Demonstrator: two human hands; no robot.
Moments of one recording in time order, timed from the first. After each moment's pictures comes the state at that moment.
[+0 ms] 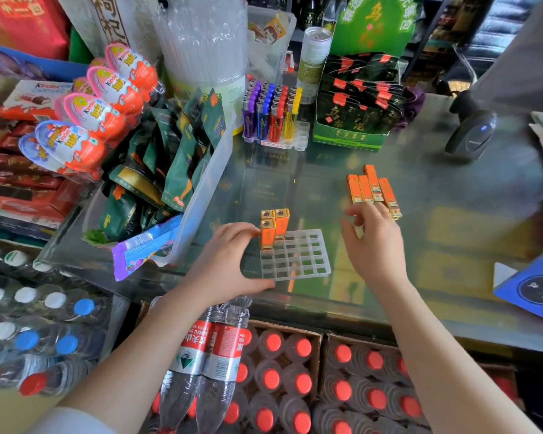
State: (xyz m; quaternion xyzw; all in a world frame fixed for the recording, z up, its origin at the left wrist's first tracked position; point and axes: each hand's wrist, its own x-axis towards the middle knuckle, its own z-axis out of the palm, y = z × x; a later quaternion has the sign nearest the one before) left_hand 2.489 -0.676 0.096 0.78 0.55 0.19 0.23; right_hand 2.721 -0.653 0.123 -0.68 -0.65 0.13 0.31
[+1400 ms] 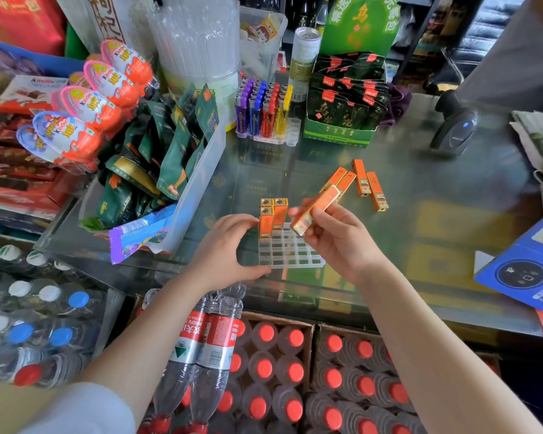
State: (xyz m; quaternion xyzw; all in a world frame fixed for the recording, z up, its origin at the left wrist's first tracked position) left_hand 2.495 -0.675 0.086 0.78 0.54 0.22 0.24; right_hand 2.702 -0.661 0.129 -0.38 -0.34 0.73 0.45
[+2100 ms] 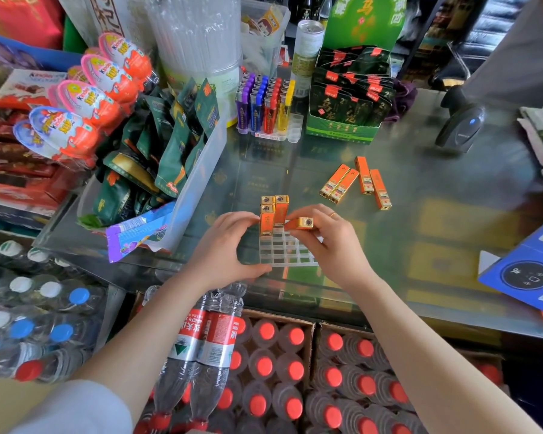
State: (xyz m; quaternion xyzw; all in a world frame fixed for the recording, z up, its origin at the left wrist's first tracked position) left_hand 2.495 -0.674 0.084 0.78 0.55 0.21 0.22; right_hand 2.699 -0.669 0.114 -0.48 -0.75 0.29 0.35
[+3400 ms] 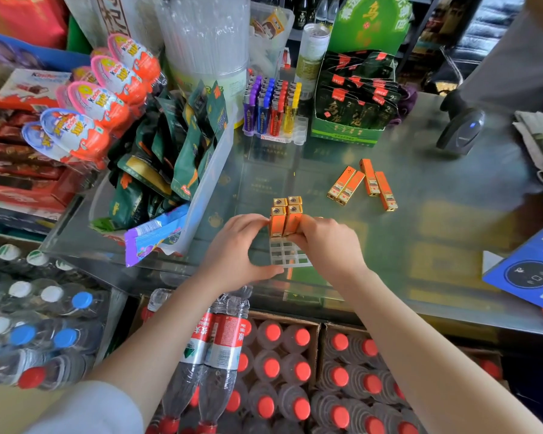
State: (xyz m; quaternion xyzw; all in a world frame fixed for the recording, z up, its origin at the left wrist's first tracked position) left_hand 2.494 -0.671 0.078 0.78 0.53 0.24 0.22; right_hand 2.670 -0.661 0.118 -0.59 -0.80 0.07 0.10
